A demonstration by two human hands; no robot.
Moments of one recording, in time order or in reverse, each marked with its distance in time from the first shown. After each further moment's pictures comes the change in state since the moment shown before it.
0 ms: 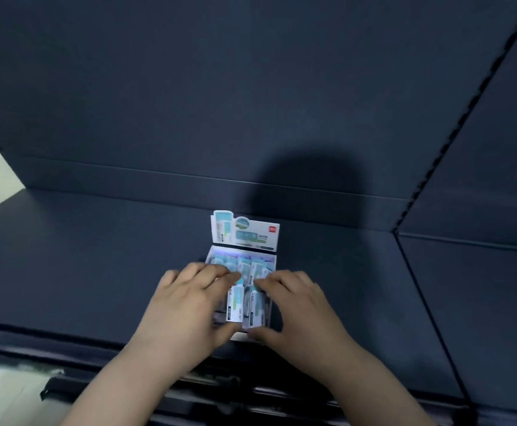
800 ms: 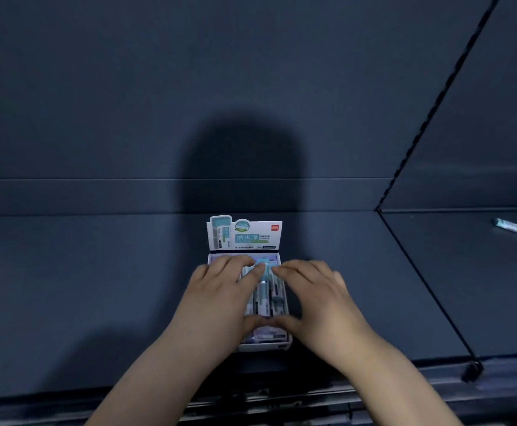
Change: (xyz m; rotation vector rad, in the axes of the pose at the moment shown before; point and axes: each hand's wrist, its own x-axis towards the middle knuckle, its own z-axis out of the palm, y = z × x) left_hand 0.040 -0.026 0.017 -0.034 -0.116 0.217; right_hand 0.015 -0.007 0.016 -0.156 0.101 0.244
